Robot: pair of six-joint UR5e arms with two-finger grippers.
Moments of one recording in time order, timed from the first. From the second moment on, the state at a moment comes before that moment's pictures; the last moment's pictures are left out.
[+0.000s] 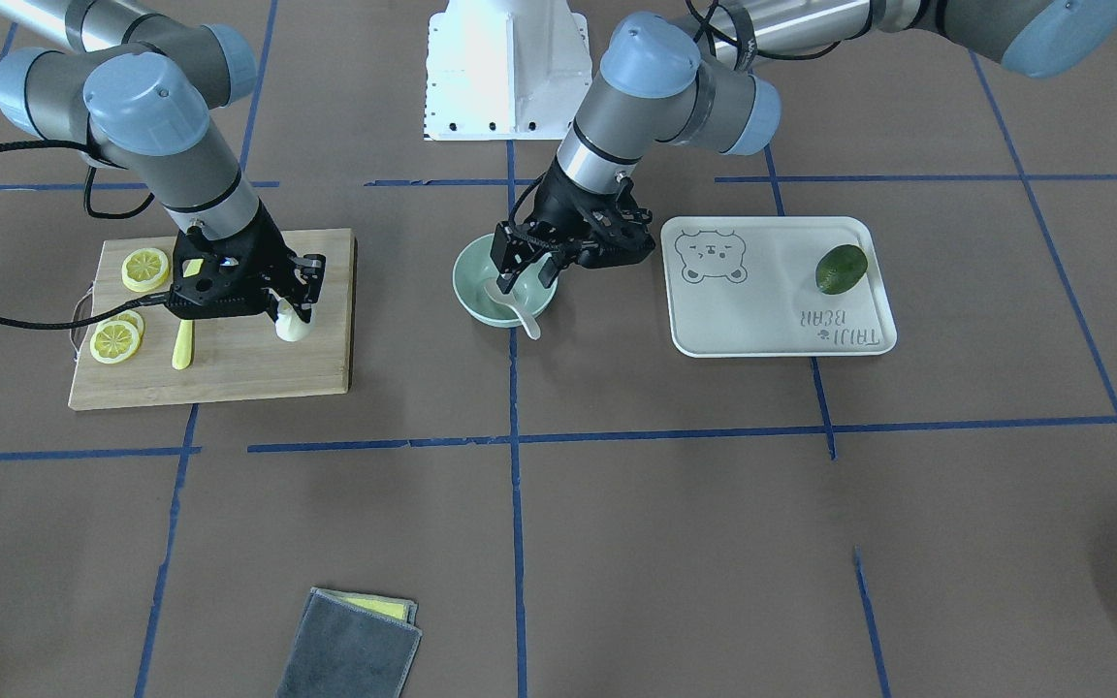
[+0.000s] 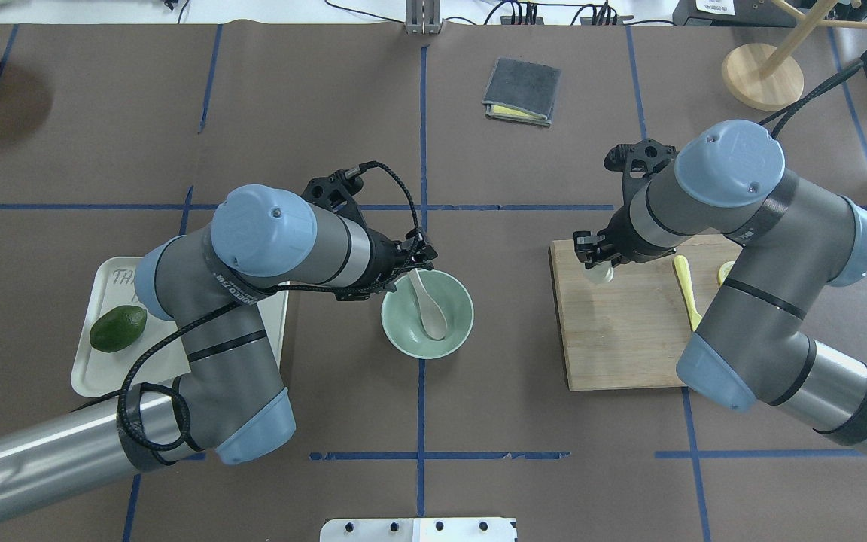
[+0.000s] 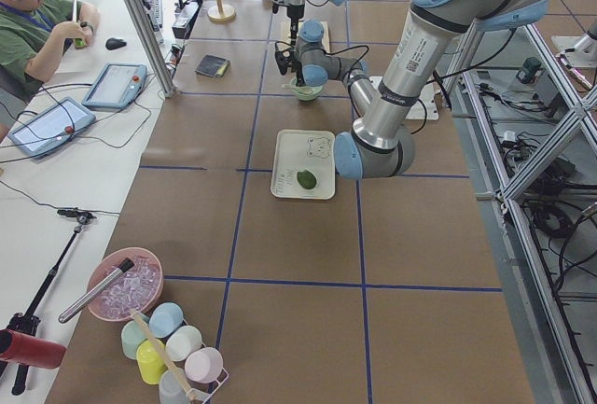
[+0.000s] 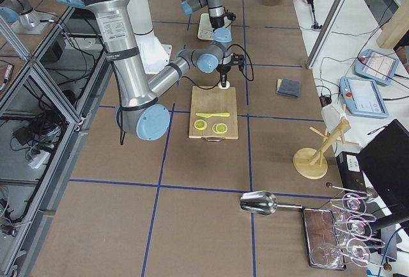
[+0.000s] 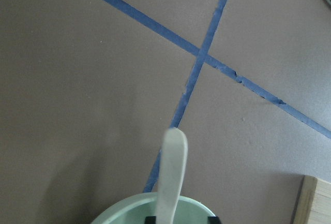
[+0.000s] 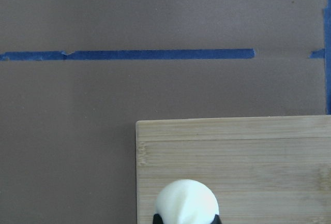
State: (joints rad) left arm -0.50 -2.21 -1.67 -2.04 -1.81 -1.75; right arm 0.69 -1.23 1.84 -1.41 1.98 1.09
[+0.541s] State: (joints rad) left arm -0.59 -2.17 -1.84 -1.73 -1.82 -1.45; right arm 0.65 -1.13 1.83 -1.41 1.97 1.18
